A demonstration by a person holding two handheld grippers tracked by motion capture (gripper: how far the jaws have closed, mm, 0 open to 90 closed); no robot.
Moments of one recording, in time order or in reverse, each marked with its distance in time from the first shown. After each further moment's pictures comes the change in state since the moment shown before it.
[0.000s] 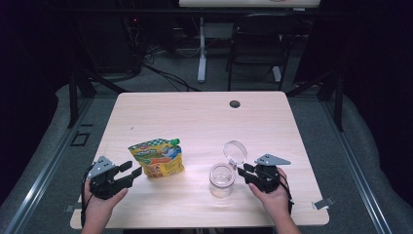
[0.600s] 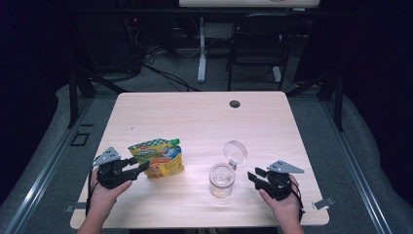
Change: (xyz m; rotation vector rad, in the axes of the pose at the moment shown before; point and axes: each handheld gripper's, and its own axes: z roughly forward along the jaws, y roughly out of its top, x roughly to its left) left arm 0.011 0.012 0.025 0.009 -0.152 0.018; right arm -0.012 -0.019 -0.025 -0.017 -0.059 0.025
